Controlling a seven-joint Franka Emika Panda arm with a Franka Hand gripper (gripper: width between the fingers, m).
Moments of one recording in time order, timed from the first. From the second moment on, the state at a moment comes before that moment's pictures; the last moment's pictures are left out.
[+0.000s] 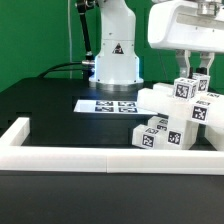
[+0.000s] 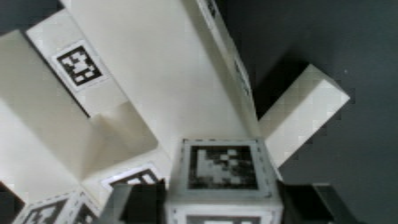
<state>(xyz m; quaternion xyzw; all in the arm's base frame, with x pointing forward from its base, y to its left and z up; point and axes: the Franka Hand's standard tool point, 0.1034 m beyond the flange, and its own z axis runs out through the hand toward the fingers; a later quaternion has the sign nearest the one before) 0.535 0.104 0.122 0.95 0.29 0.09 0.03</state>
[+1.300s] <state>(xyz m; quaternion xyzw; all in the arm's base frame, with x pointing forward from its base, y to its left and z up) 0.535 0.106 0.119 0.97 -0.21 0.09 -0.03</state>
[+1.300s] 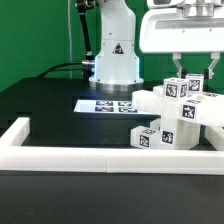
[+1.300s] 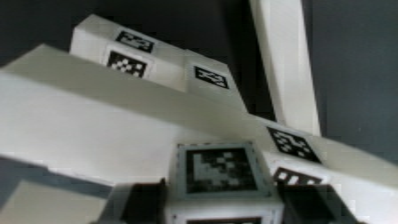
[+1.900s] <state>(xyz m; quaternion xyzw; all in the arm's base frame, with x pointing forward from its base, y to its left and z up) 0.534 0.110 0.119 0.91 -0.40 0.08 -0.06</state>
